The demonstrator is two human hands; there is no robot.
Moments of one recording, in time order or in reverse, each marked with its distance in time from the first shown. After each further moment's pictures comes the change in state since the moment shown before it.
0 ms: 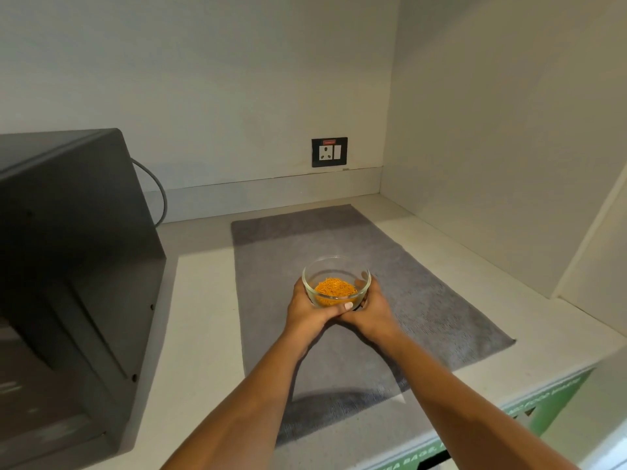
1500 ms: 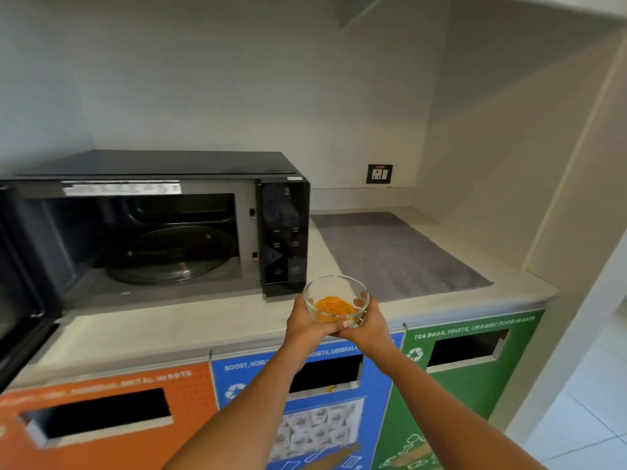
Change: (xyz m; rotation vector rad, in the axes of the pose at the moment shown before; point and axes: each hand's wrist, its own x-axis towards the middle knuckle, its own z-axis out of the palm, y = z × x) left_hand -0.326 0.058 -0.189 0.064 0.102 -0.043; right_hand -0.318 -0.181 0.111 -0.049 -0.064 0.079
